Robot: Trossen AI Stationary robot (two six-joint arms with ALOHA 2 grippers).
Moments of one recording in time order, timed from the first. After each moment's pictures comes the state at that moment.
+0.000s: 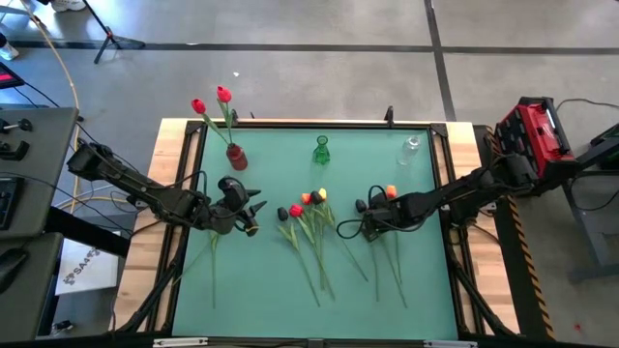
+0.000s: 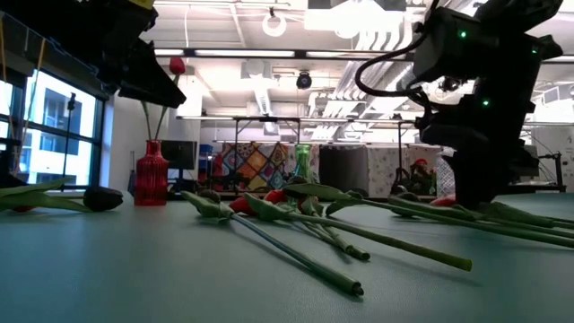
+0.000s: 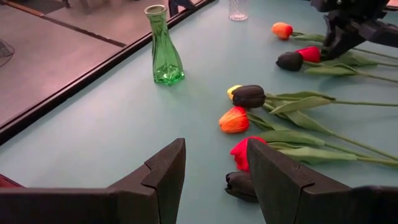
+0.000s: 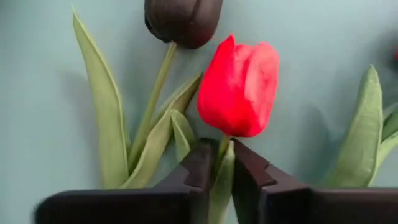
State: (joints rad) left arm -0.38 1.05 0.54 -0.21 -0.85 -0.52; right arm 0.19 1.49 0.68 -0.58 0.22 1.14
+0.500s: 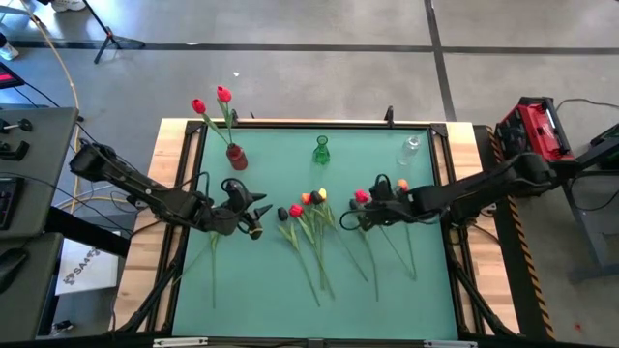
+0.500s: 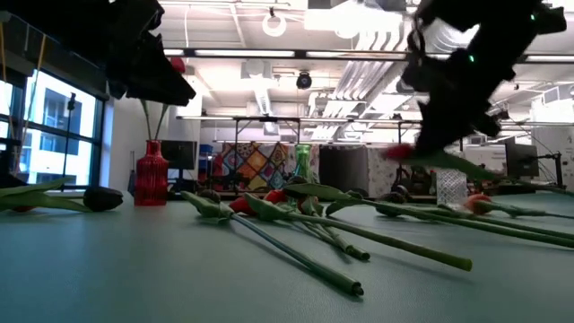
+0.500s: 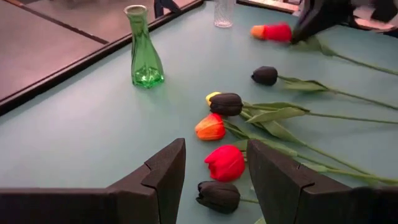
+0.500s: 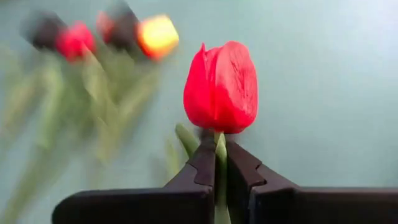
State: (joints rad) left arm -0.38 1.11 0.54 -0.08 -0.81 -0.55; right arm 0.19 1.30 0.71 -0.47 0.47 1.01
